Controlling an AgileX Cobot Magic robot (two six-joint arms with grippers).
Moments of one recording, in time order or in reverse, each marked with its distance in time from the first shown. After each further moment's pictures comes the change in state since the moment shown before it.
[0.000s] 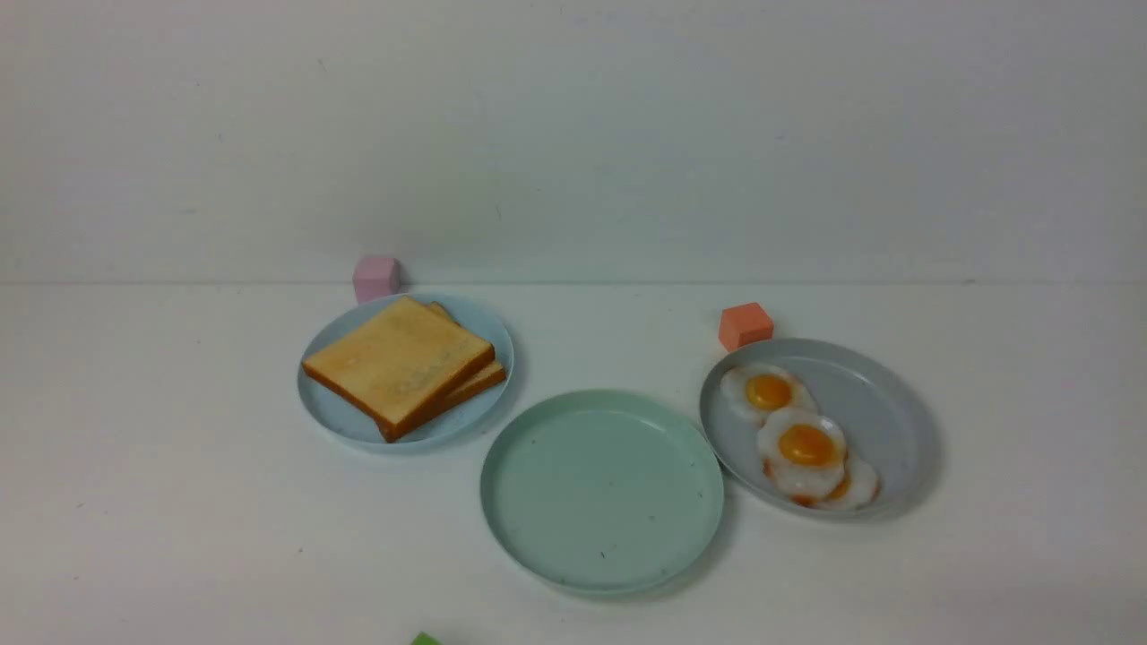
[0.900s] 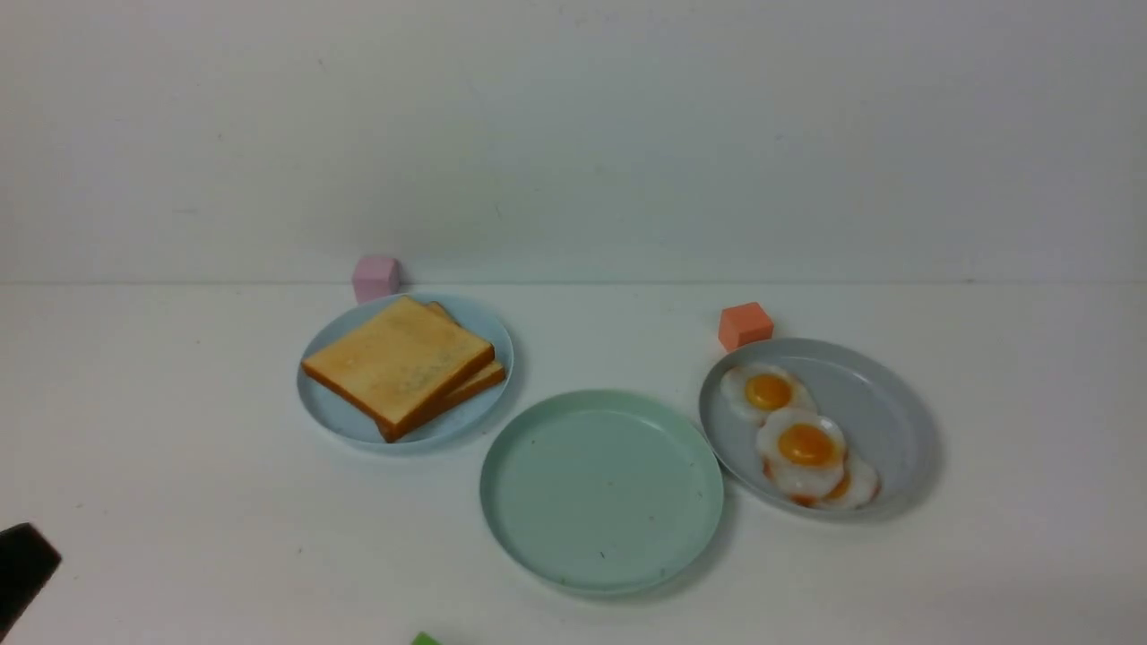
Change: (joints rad) right arm 0.000 0.000 0.000 -0.001 0.000 0.000; left arm -0.003 0.273 -0.359 -0.418 0.024 0.096
